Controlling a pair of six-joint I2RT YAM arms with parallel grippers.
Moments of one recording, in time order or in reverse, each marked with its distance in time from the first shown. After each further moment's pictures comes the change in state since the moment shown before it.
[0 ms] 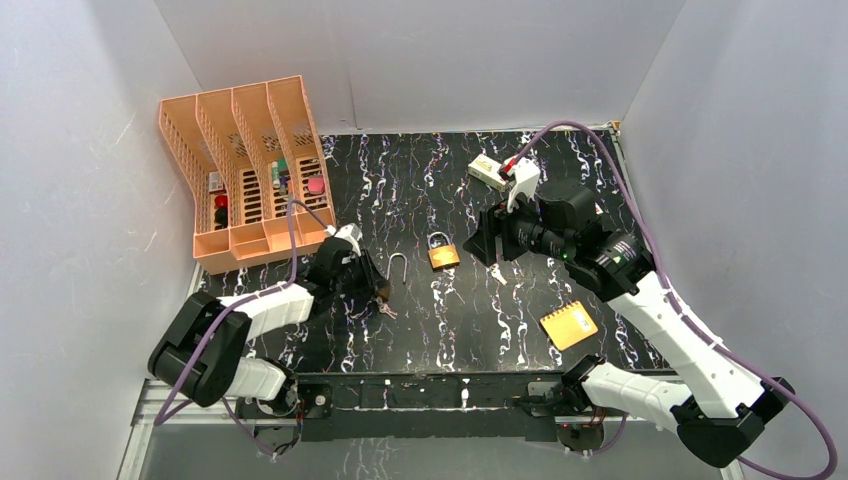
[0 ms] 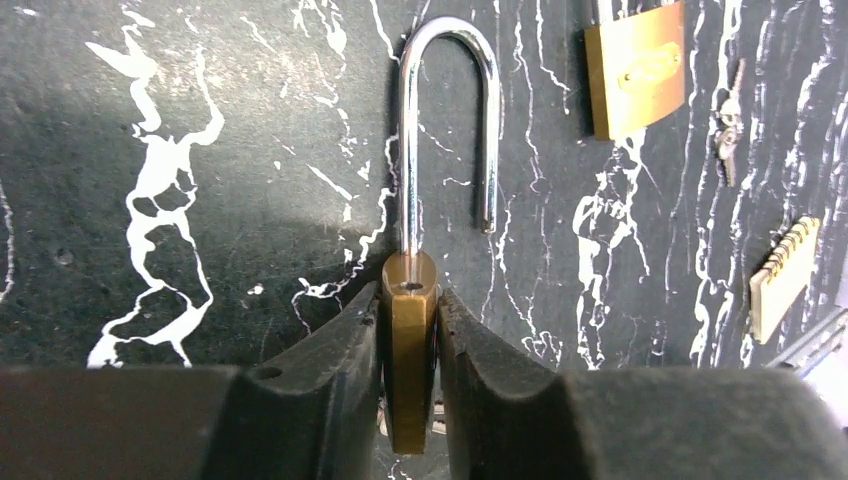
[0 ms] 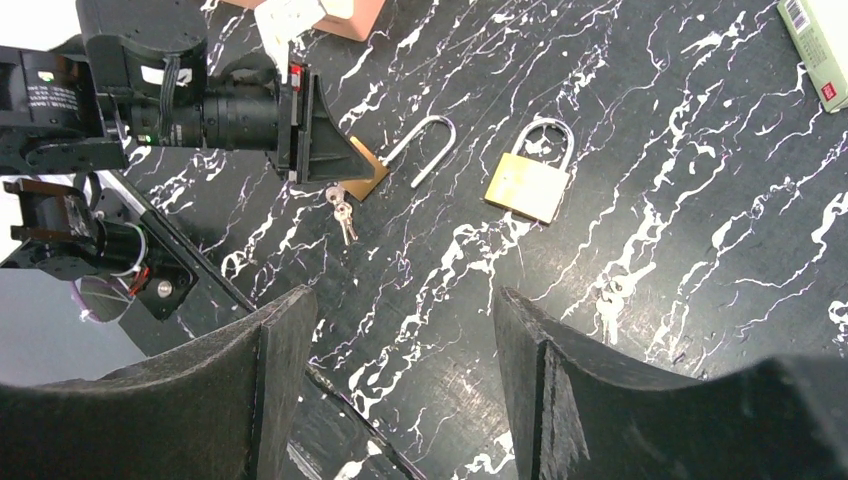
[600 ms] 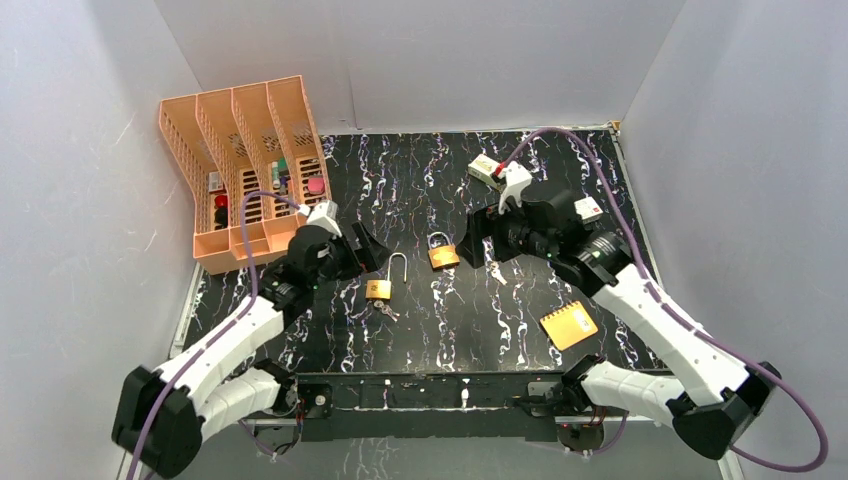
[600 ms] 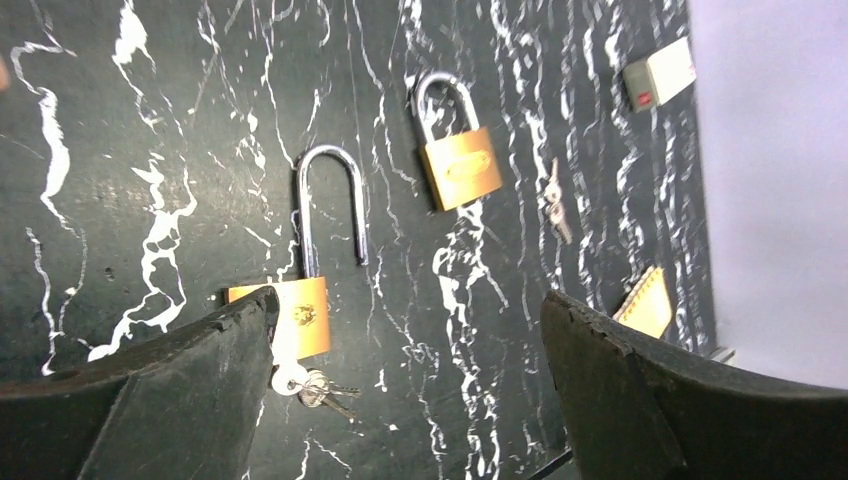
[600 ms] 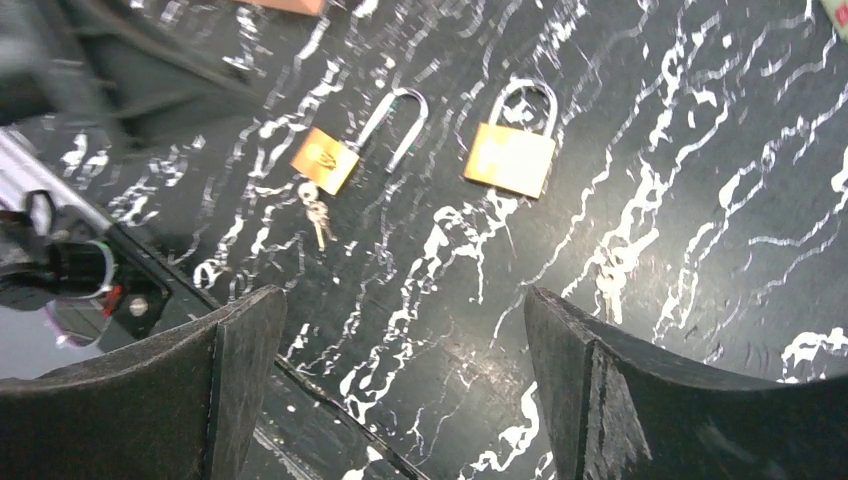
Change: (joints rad) left arm 0.003 -0.323 0.121 -0.241 -0.085 -0.015; right arm 0.000 0.029 -0.060 0.036 0.045 0.049
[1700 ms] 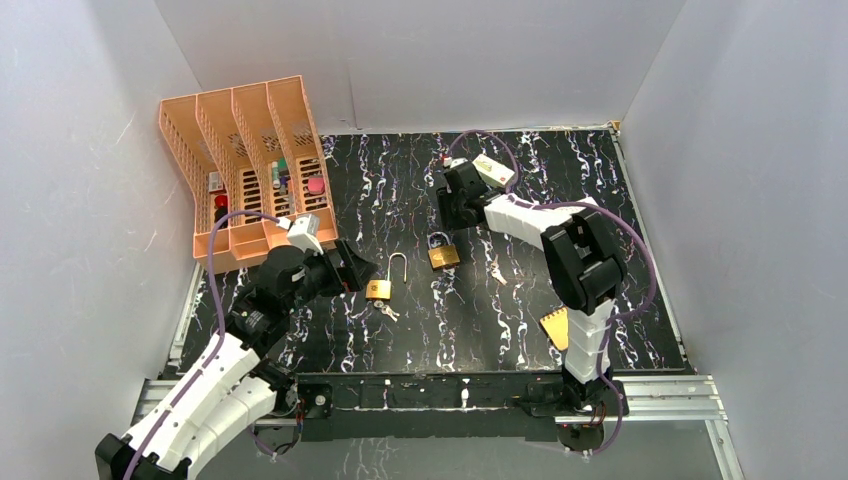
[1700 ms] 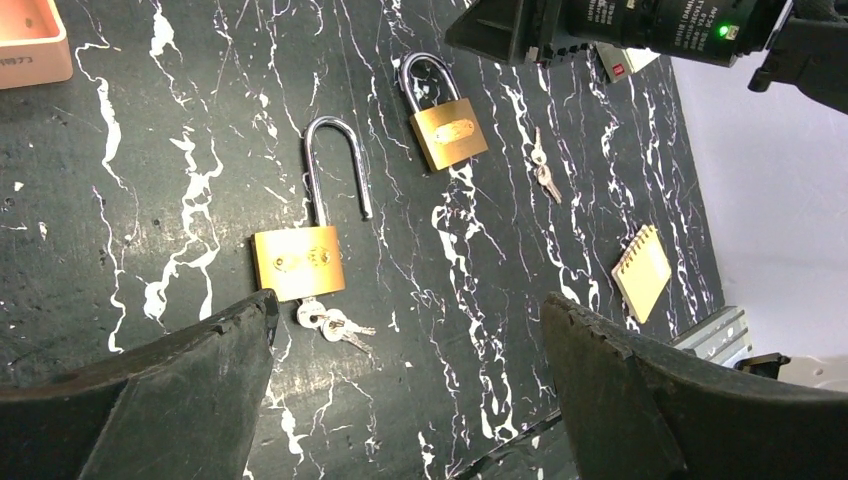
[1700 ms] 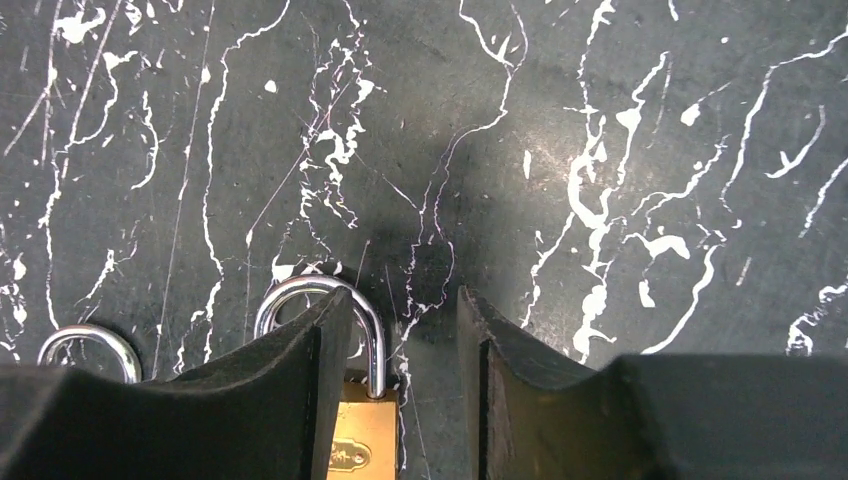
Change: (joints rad) left arm 0.000 -0.367 -0.014 -0.254 0.000 0.069; right arm -0.103 0.914 0.183 0.396 0.208 0.014
